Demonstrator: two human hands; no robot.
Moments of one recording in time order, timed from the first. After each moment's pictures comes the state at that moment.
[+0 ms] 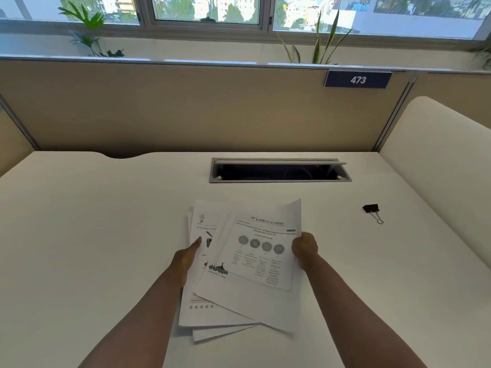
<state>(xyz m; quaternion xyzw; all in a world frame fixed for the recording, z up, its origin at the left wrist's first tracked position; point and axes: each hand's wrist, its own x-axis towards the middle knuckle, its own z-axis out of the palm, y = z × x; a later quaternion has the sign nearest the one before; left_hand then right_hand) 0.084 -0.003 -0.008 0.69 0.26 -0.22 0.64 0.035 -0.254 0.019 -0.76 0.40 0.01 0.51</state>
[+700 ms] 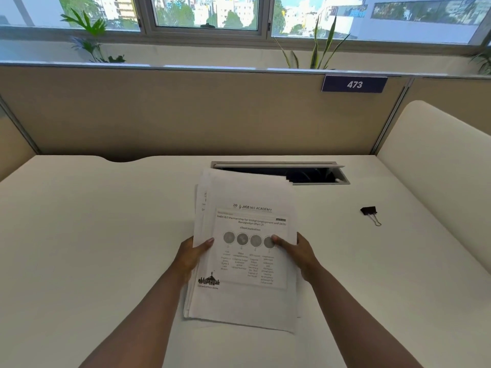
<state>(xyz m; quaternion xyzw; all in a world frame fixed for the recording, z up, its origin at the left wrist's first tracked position) 0.076 -0.012 0.012 0.70 0.09 -0.17 0.69 0.015 -0.254 0.016 -0.70 0.25 0.01 0.67</state>
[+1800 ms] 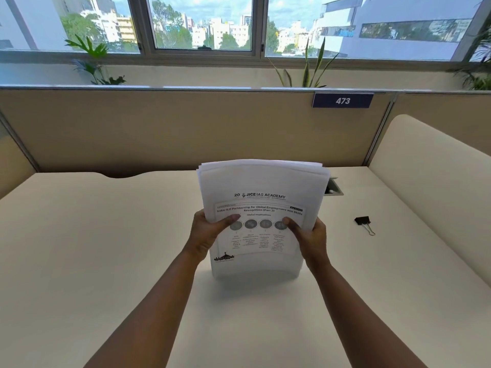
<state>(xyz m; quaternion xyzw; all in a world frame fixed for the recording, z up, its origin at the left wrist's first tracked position) 0.086 -0.058 0.093 0.66 -0.11 -0.06 0.74 0.015 -0.259 0.082 -0.68 0.09 -0.27 0.68</state>
